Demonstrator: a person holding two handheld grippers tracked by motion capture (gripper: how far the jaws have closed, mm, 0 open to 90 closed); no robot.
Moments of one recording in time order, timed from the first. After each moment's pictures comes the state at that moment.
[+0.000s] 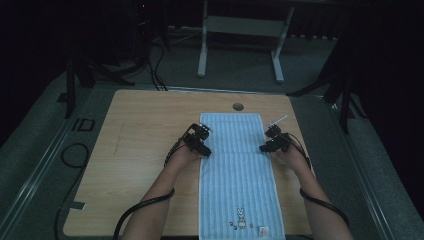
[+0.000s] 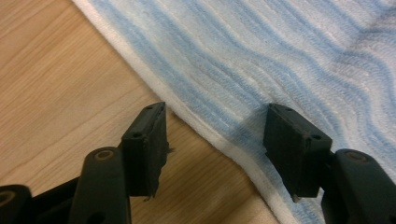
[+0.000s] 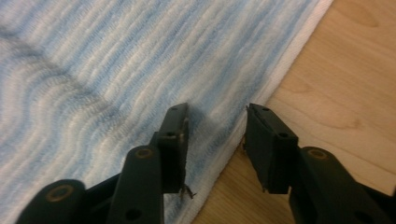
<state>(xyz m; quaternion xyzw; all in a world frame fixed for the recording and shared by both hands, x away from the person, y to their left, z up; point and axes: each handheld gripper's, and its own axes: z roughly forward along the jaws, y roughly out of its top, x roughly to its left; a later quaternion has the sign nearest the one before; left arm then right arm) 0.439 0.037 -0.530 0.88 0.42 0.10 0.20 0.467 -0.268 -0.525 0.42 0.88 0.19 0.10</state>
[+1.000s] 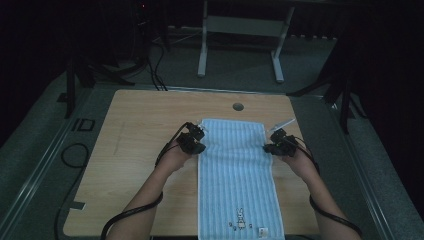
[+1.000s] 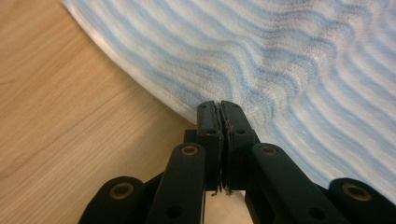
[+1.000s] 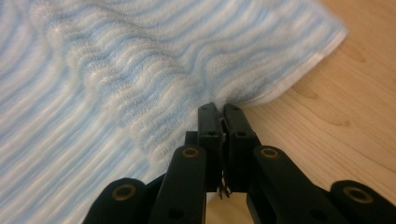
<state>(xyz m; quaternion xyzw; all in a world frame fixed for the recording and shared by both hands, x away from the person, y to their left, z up) 0.398 0.058 -0.481 0.88 0.37 0.10 0.27 0.420 -0.267 -0.482 0.35 0.90 0.24 0.12</state>
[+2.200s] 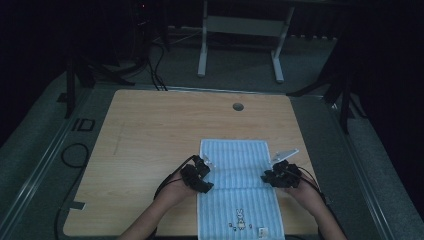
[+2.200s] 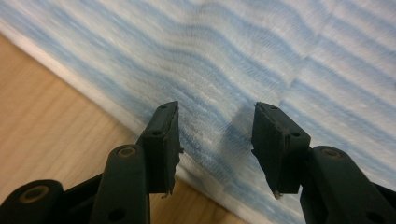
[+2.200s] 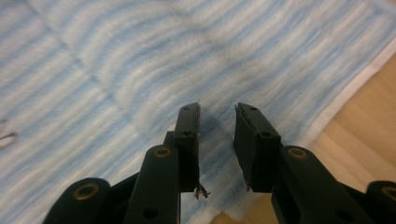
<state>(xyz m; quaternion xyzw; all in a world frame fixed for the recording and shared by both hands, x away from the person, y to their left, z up) 0.321 0.035 -0.526 0.92 0.31 0.06 0.24 0.336 -0.271 -0.512 0.32 0.91 0.25 0.09</state>
